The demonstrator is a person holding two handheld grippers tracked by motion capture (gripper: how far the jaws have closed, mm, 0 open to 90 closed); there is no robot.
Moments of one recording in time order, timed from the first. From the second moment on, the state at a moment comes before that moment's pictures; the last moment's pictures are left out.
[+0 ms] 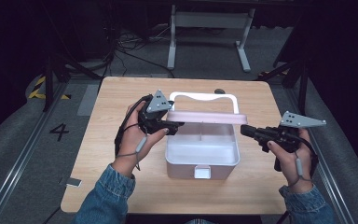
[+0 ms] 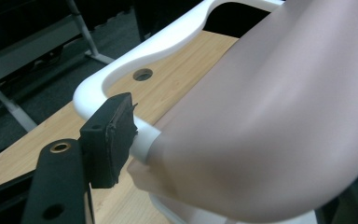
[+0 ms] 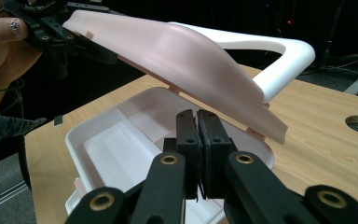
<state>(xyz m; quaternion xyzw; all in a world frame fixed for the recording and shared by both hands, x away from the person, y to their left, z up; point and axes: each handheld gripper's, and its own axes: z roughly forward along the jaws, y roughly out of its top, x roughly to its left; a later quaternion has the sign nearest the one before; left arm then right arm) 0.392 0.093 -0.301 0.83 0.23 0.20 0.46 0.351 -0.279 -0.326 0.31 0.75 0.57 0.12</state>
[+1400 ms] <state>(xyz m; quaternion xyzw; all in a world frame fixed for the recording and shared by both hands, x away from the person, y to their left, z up) 0.448 0.088 -0.281 0.83 0.24 0.20 0.47 0.330 -0.335 -0.331 0.39 0.72 0.56 0.15</state>
